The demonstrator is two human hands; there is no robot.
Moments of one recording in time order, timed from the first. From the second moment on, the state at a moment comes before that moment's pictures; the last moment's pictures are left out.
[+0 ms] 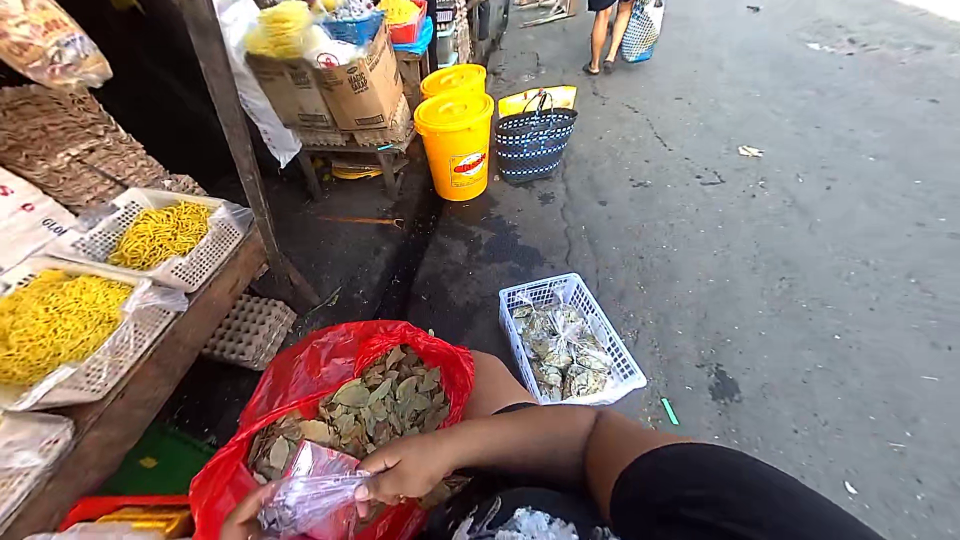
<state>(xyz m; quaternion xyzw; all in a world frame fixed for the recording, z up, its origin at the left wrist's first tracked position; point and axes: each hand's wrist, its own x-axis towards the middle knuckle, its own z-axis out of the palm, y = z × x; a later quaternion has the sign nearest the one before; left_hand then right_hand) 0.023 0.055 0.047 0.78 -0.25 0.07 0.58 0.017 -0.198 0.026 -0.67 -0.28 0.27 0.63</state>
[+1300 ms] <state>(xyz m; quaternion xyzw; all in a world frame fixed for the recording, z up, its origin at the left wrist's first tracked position) -0.019 0.002 0.034 0.60 -0.23 -0.19 0.74 0.053 -0.197 0.024 -0.82 -0.32 -0.10 0.47</state>
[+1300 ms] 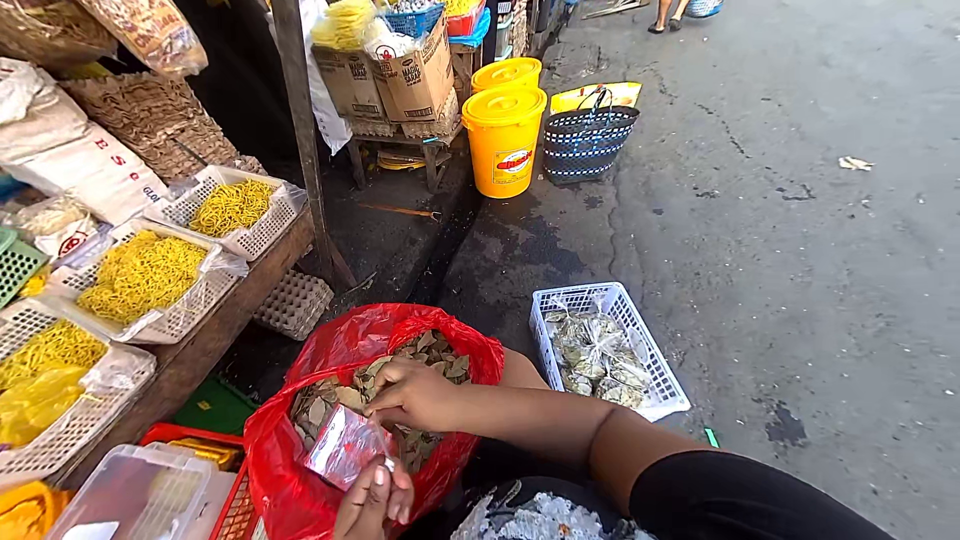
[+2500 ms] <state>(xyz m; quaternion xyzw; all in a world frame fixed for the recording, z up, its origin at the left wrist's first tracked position) -0.008 -0.022 0.036 0.86 -0.10 0.09 0.50 0.015 -0.176 0.009 -0.49 -0.12 0.12 0.85</state>
